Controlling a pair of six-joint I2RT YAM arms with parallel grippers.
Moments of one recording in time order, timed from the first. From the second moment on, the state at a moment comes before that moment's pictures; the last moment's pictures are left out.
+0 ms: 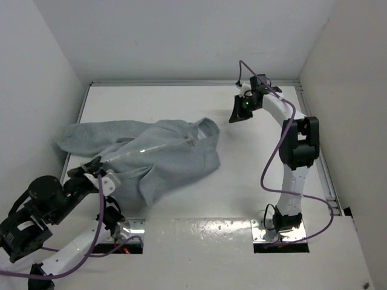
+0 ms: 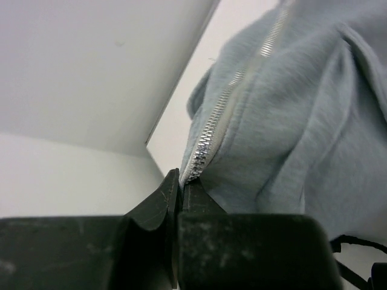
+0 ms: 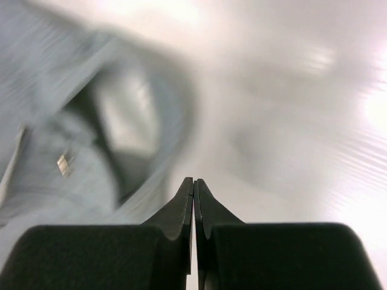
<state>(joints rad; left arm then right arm) -0.65 0.35 1.16 -1.07 -0.20 0.82 0.13 2.09 1.66 -0.67 -0.52 0.07</state>
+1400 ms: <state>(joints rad) -0.71 1.27 1.17 -0.82 0.27 0.14 0.14 1.48 1.04 -0.51 -0.86 0.26</state>
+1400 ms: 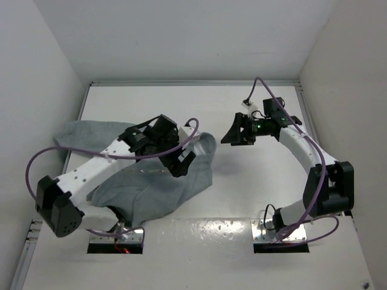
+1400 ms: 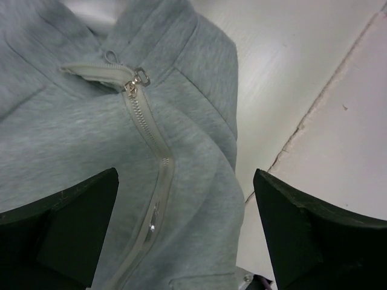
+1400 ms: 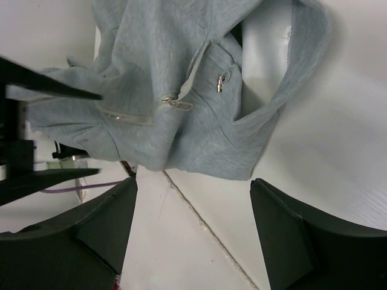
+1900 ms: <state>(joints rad) -0.69 1.56 1.05 -0.80 0.07 0.08 0.07 1.49 1.07 -0.53 -0.91 0.26</state>
